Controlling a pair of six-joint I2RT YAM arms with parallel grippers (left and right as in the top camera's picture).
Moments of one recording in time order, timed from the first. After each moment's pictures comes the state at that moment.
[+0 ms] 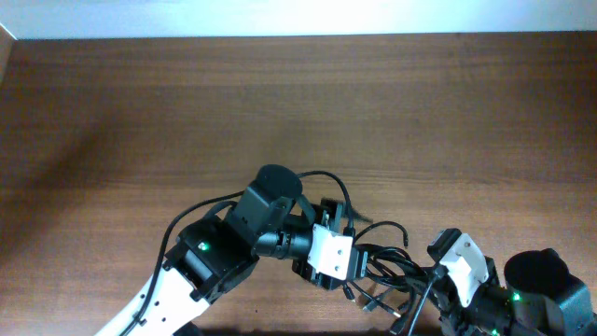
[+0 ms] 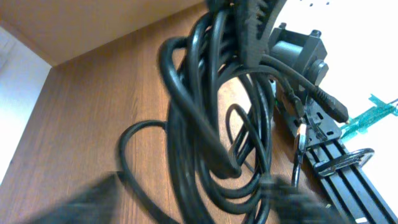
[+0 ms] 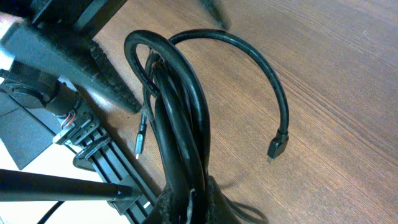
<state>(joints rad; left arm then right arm) -0.76 1.11 1.03 -0.56 0.70 0.85 0.57 0.59 1.11 -1.25 -0.28 -0.03</state>
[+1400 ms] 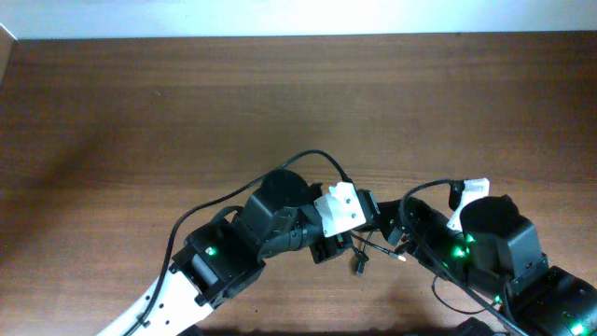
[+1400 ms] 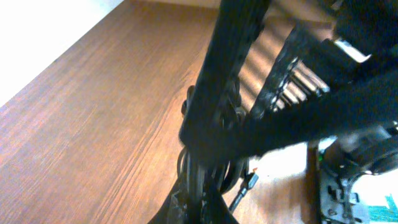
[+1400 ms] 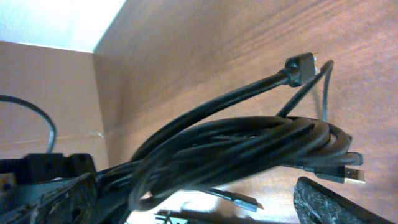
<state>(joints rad) -0.82 1.11 1.02 -0.40 0.37 0.26 0.57 0.80 1.11 -1.02 -0.14 1.13</state>
